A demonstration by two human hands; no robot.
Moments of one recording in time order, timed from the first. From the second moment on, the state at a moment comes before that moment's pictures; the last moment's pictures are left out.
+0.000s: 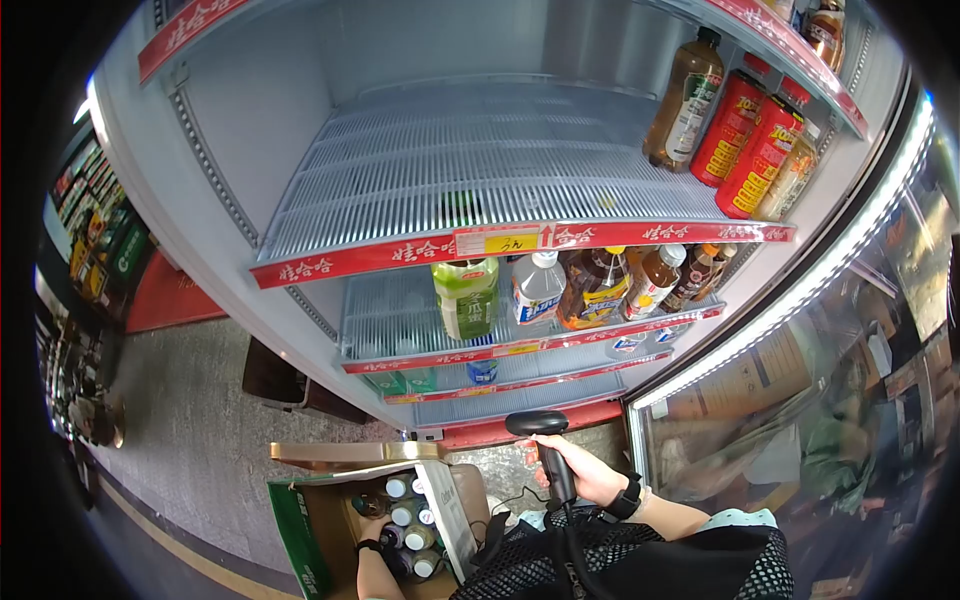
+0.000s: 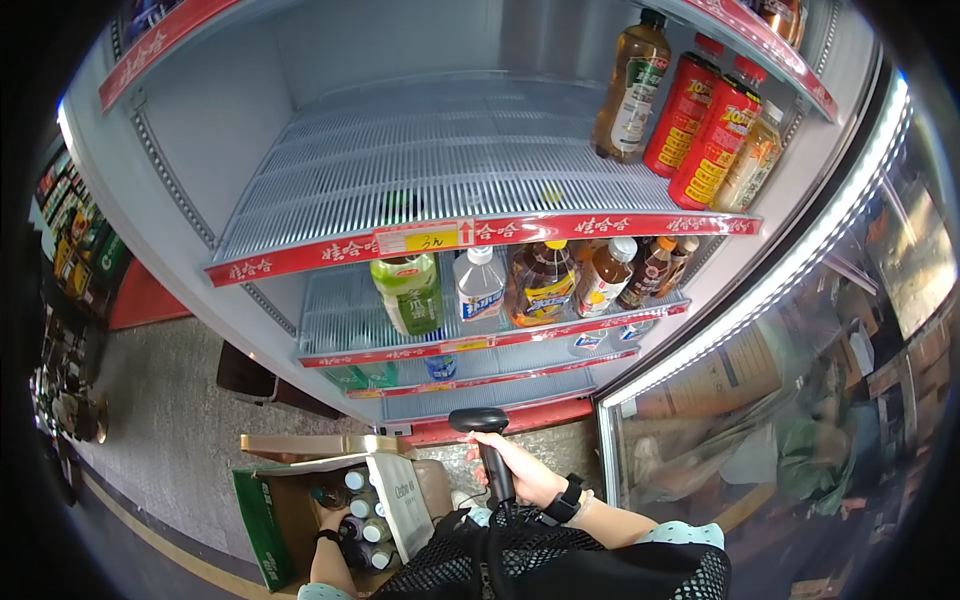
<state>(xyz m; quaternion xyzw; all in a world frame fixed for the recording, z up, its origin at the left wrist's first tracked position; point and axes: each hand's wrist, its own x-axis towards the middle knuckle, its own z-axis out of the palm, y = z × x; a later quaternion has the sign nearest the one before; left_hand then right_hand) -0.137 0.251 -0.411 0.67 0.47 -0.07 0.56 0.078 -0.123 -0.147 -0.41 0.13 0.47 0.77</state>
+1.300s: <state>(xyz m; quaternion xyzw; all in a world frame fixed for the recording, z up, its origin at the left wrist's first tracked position) 0.004 0.147 -0.049 0.90 0.25 0.11 0.33 0.172 -0.229 -0.172 -0.29 0.15 0.47 0.82</state>
